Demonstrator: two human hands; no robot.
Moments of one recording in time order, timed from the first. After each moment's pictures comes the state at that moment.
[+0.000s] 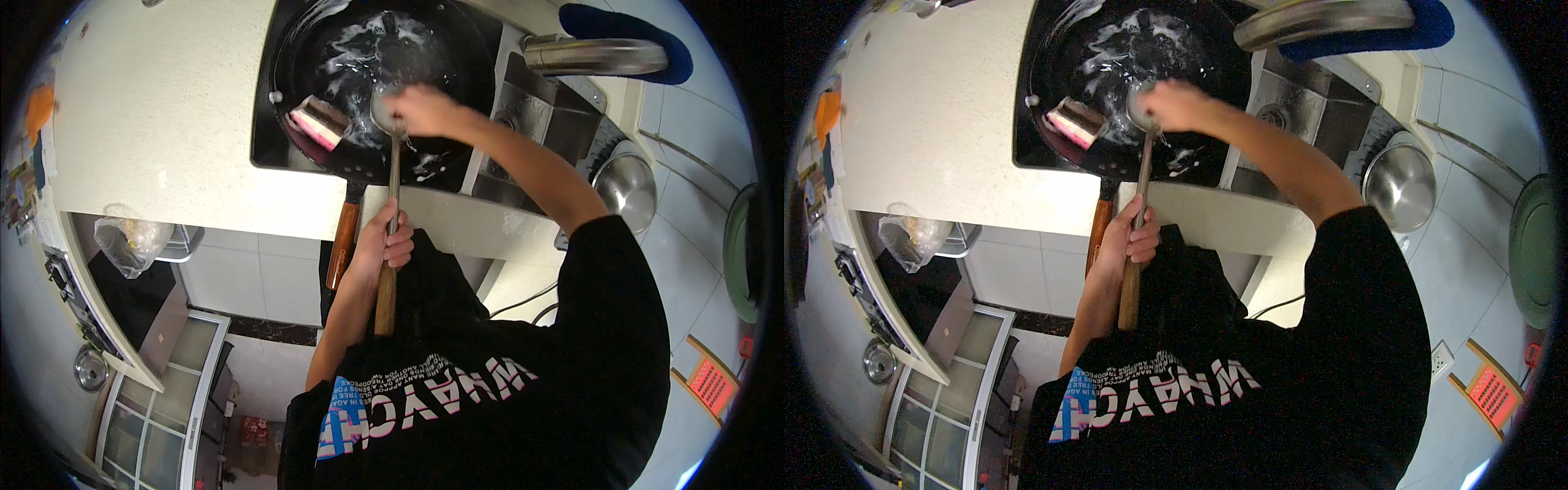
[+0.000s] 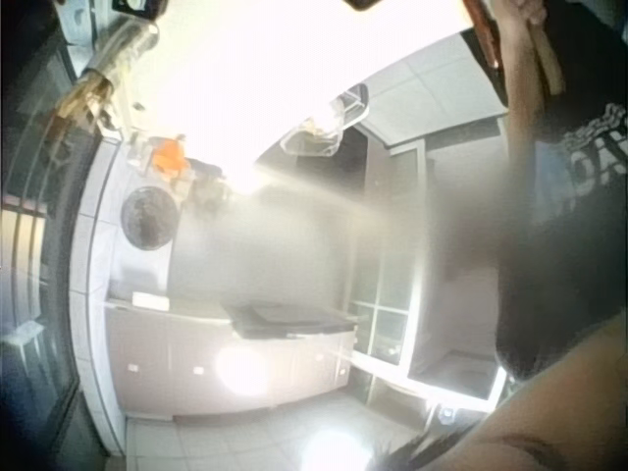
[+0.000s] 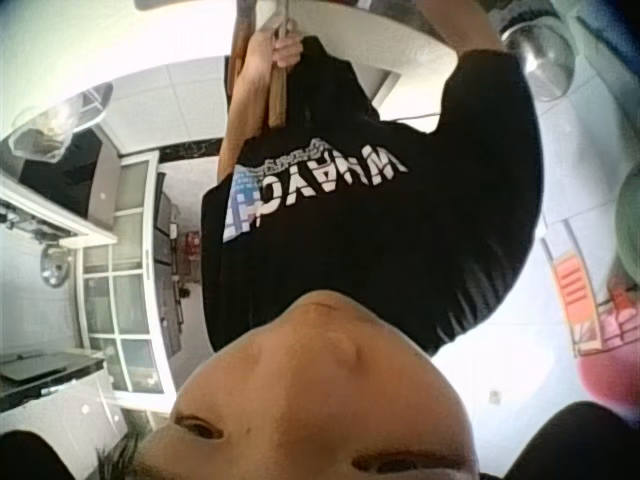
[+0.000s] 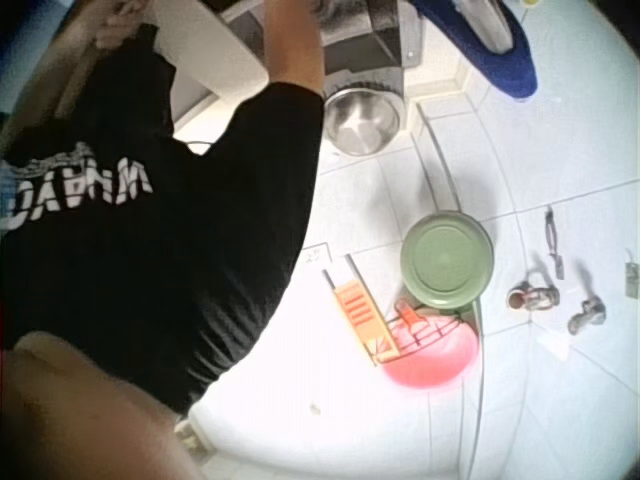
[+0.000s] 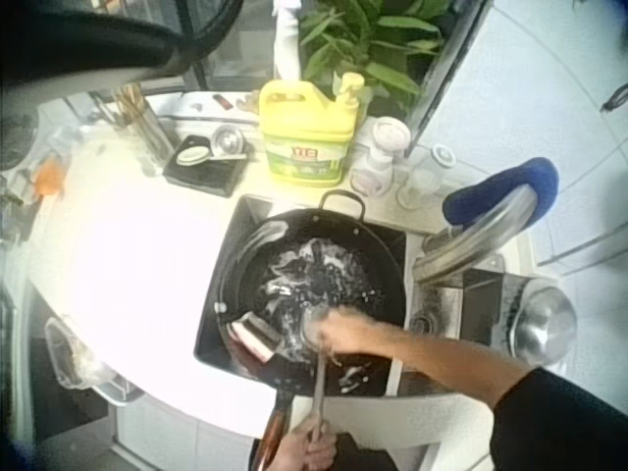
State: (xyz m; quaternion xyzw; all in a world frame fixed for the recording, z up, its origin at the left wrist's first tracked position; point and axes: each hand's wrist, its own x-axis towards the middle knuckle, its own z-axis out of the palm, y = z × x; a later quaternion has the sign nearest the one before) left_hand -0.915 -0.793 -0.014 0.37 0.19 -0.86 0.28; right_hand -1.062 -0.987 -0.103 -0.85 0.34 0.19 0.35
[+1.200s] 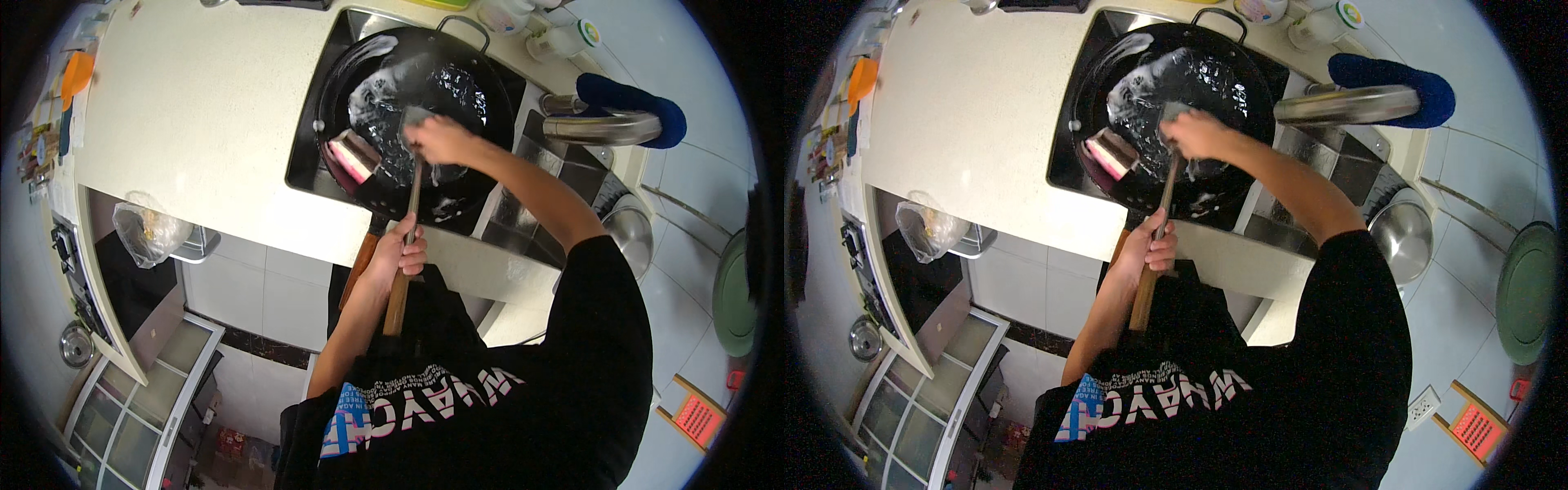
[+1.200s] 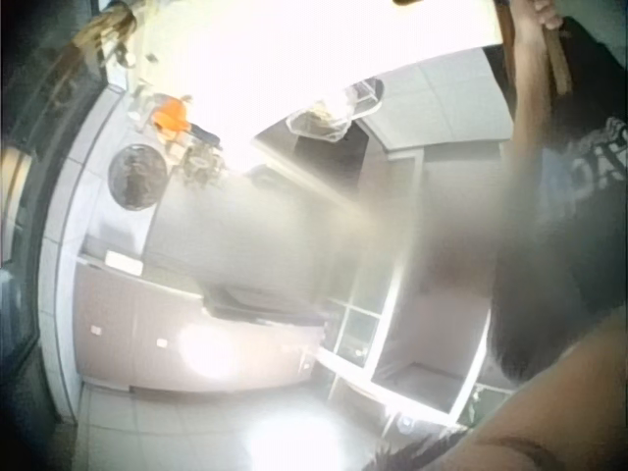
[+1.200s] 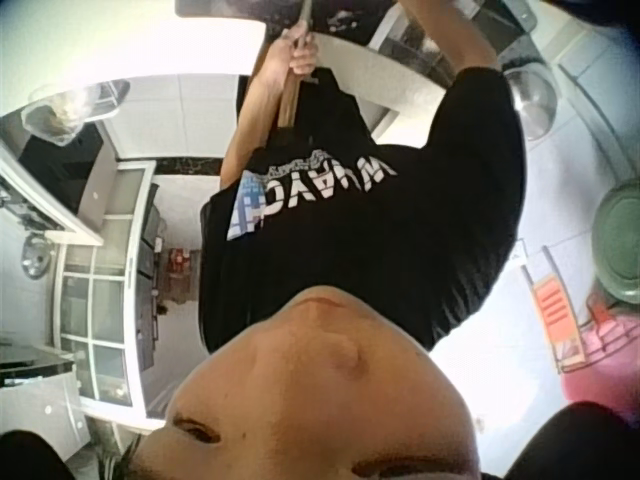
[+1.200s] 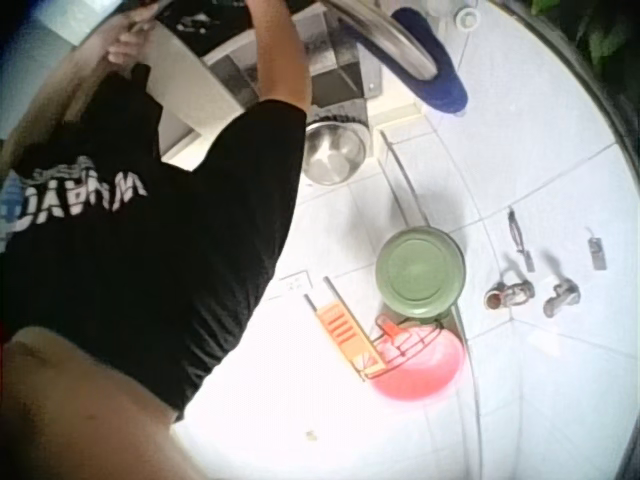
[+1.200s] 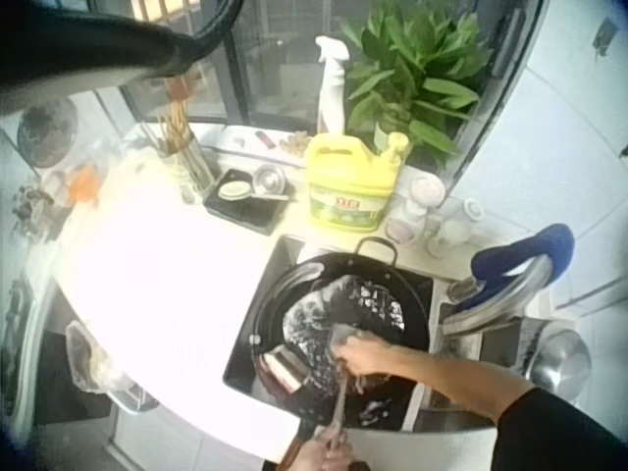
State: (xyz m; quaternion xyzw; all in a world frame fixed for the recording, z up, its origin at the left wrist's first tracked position) left_hand -0.912 -0.826 -0.017 0.41 0.20 -0.85 0.27; right_hand -1.045 -1.018 -0.103 -0.89 0.30 0.17 0.29
